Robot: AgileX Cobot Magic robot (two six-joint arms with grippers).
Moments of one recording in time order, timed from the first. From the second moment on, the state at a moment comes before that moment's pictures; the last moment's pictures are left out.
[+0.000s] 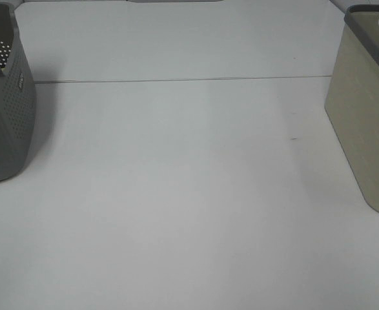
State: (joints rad) left arm 0.06 -0.01 -0.50 0.00 1.05 0.08; right arm -0.54 1.76 -1.24 0.90 1.17 -0.37
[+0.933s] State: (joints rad) left arm 0.06 -0.01 -0.50 0.00 1.05 0.08; right arm -0.54 1.76 -1.22 0.80 1.19 -0.30
